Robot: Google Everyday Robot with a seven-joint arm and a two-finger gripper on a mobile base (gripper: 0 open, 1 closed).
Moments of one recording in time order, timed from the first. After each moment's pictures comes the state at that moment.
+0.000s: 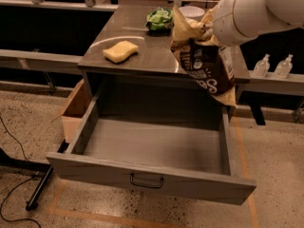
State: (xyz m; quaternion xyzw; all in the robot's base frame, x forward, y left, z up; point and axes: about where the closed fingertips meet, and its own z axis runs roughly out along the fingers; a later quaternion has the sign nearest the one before) arm 0.625 -0.132 1.000 -0.70 0.55 -0.22 0.41
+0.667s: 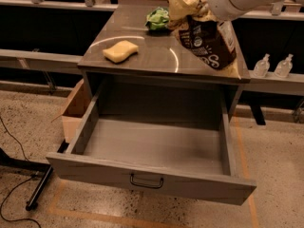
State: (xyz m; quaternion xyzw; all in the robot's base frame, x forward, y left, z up) arm 0.655 -0.122 1.047 -0.71 0.50 -0.28 0.41
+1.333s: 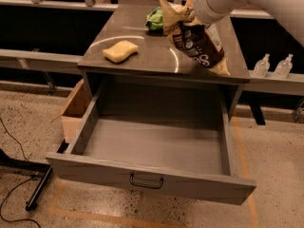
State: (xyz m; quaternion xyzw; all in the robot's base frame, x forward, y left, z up) arm 0.725 -0.114 1.006 -0.72 0.51 -0.27 0.38
